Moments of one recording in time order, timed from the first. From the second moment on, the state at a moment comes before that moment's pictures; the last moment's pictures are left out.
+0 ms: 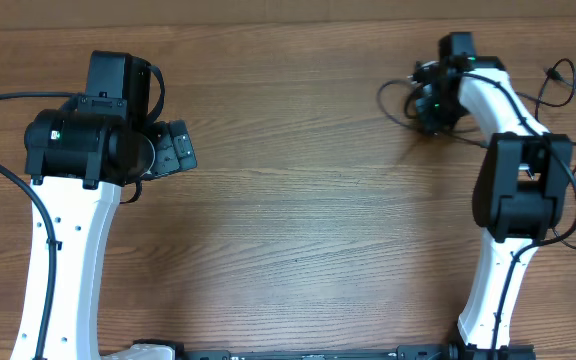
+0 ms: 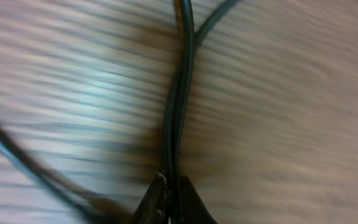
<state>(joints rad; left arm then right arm) -0.12 1.45 1.71 -1.47 -0.15 -0.41 -0.06 2.33 1.84 -0.88 0.08 -0.31</state>
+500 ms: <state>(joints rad) -0.12 1.45 1.71 -1.47 -0.15 -0.41 -0.53 2.32 1.84 -1.04 -0.12 0.09</state>
